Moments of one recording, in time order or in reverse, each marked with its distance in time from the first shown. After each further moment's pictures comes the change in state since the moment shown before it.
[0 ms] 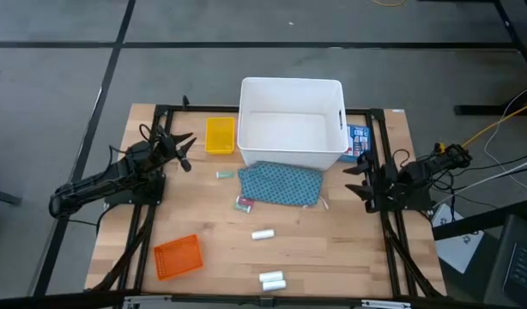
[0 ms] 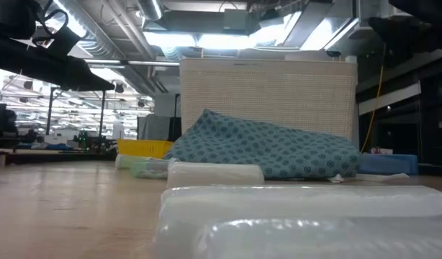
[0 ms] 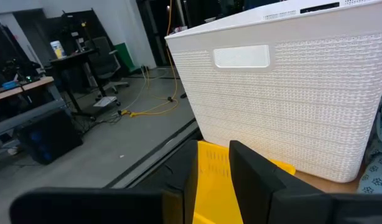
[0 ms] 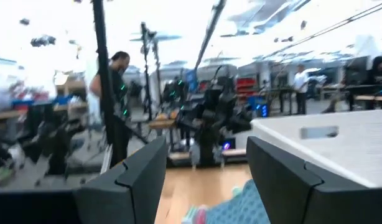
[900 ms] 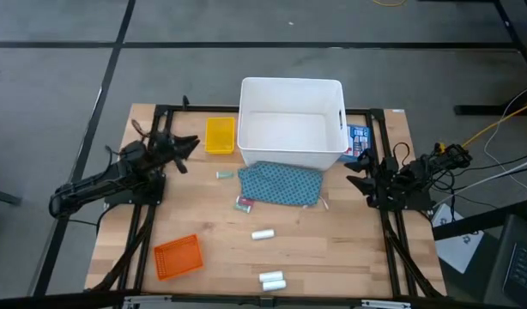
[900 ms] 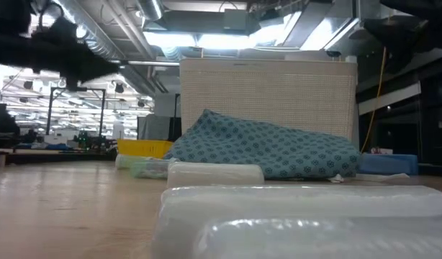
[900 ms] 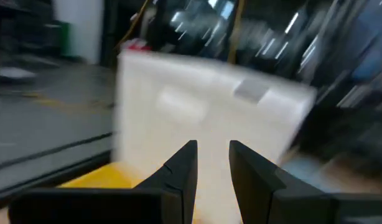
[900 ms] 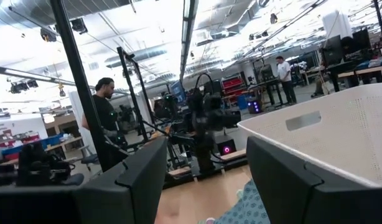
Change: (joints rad) left arm 0.000 0.000 0.000 0.216 0.235 -0.529; right arm 0.000 0.000 0.000 0.049 0.086 0.157
